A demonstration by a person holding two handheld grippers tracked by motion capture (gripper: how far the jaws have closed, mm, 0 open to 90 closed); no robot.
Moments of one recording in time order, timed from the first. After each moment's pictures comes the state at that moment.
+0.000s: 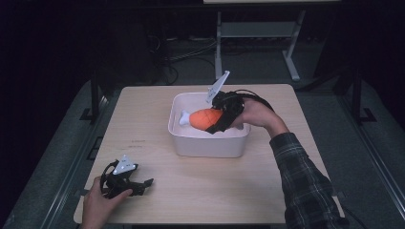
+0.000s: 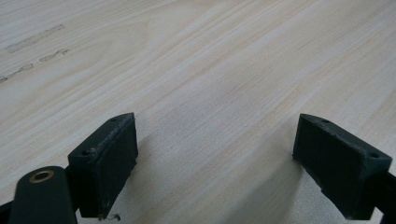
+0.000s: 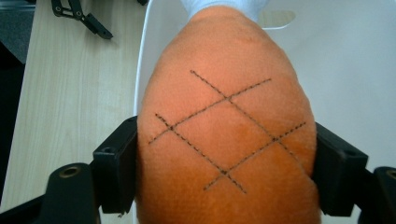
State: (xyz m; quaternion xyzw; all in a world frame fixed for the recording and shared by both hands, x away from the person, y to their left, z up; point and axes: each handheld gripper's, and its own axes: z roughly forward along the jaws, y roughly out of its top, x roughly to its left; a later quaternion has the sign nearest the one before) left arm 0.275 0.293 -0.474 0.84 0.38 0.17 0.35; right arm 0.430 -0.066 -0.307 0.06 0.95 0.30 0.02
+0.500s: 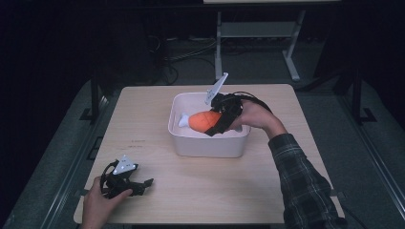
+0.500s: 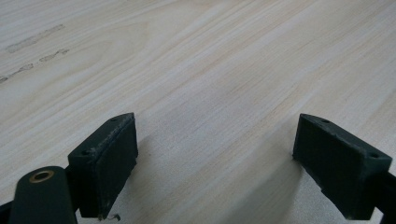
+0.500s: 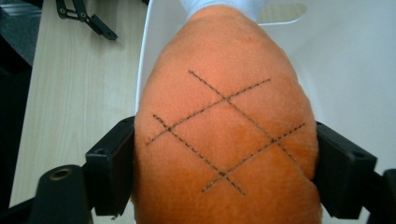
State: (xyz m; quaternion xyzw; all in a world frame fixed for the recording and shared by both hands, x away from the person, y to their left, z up) left arm 0.275 0.293 -0.474 0.84 0.38 0.17 0.35; right arm 0.432 -0.063 -0.314 0.07 0.95 0.30 0.00
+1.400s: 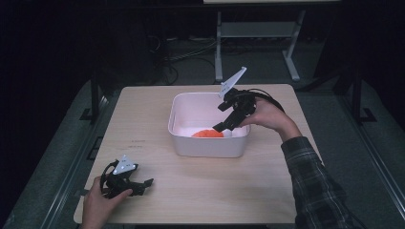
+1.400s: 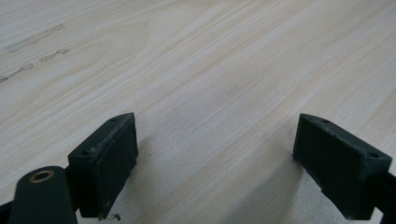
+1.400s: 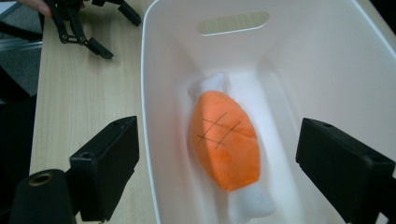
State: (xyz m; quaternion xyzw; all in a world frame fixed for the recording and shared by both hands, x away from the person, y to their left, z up) left arm 0.274 0.293 -0.475 0.84 0.38 0.17 0.36; right arm 0.421 -0.097 -0.295 0.13 0.93 0.34 0.02
